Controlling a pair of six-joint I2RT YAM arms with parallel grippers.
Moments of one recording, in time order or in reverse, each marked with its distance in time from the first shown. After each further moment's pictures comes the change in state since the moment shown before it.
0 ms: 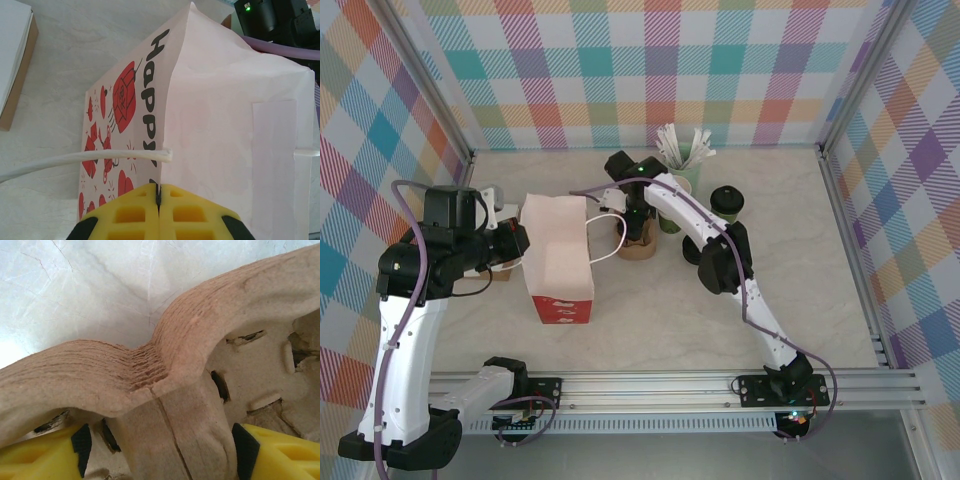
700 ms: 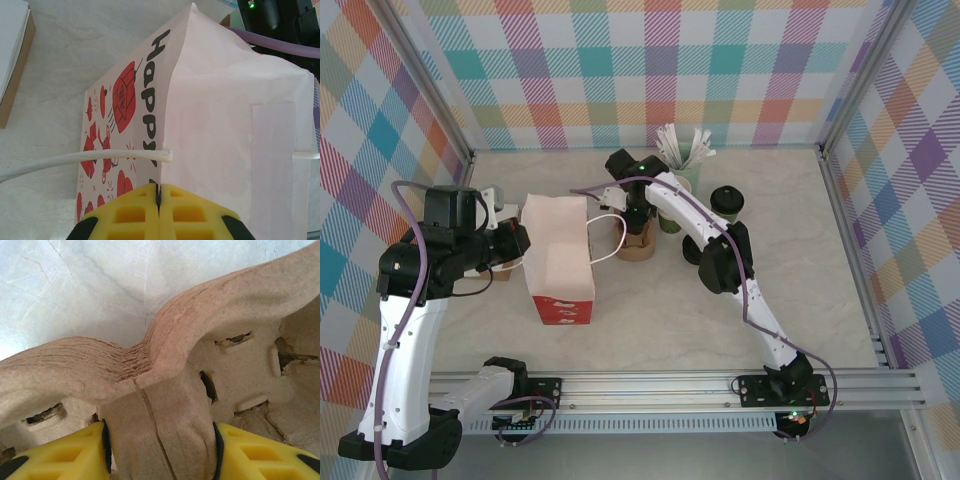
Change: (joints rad) left arm 0.000 0.000 -0.002 0.002 0.009 -0.014; right arm 0.000 -0.006 0.007 0.000 -0.001 -0.003
